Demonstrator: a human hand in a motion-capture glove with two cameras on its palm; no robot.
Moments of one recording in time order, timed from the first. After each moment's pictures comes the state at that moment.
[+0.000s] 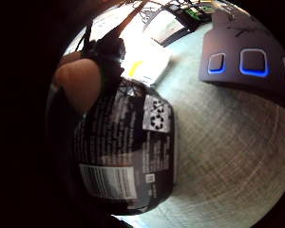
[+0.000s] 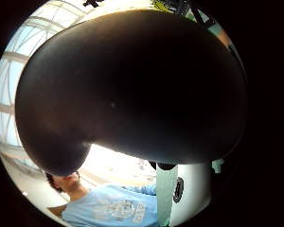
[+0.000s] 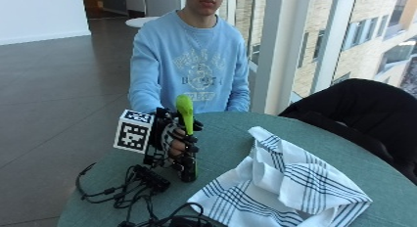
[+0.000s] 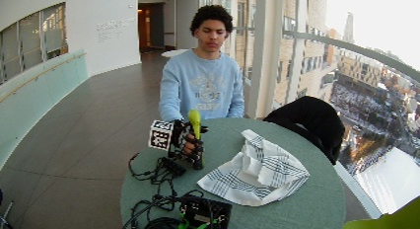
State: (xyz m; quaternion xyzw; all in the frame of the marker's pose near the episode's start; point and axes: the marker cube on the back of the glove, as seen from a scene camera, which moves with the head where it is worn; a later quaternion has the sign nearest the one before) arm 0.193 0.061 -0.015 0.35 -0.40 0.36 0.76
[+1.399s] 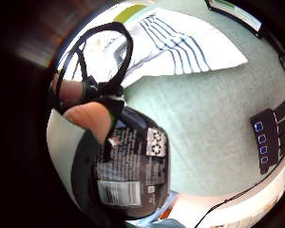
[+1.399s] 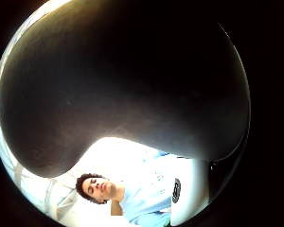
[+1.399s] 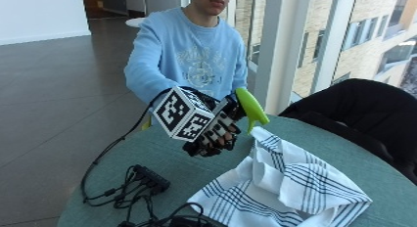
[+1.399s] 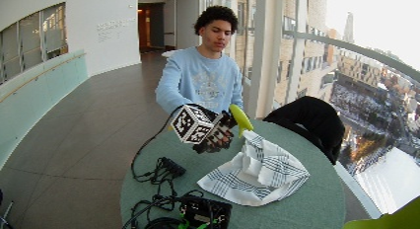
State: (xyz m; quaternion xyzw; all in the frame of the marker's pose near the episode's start) arm 0.170 -0.044 -0.068 -0.04 -0.40 0.34 0.85
